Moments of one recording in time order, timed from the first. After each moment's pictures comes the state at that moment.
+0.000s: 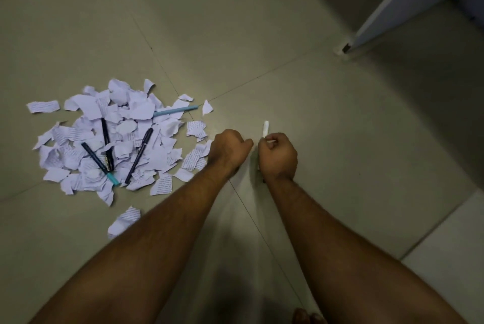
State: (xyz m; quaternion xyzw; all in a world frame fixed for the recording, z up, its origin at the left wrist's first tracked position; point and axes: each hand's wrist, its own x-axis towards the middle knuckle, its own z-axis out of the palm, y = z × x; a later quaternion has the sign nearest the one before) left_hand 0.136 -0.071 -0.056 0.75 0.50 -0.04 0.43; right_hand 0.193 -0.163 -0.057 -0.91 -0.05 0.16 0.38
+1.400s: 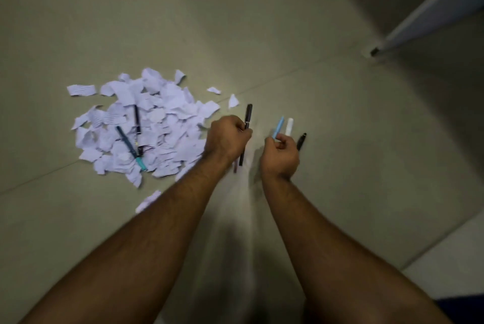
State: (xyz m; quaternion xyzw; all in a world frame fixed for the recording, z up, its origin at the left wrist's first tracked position) left_hand 0.082 -0.034 -0.018 0.74 0.51 0.05 0.43; right_hand 0.140 -0.126 -0.050 -0.85 0.08 0.13 0.51
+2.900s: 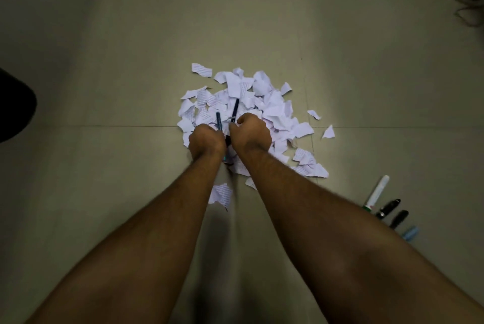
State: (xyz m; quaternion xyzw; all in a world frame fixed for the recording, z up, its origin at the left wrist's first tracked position) left_hand -0.086 0.053 -0.062 0.44 0.82 0.15 0.33; right_hand -0.002 0.048 -0.065 -0.83 -0.42 0.31 0.19
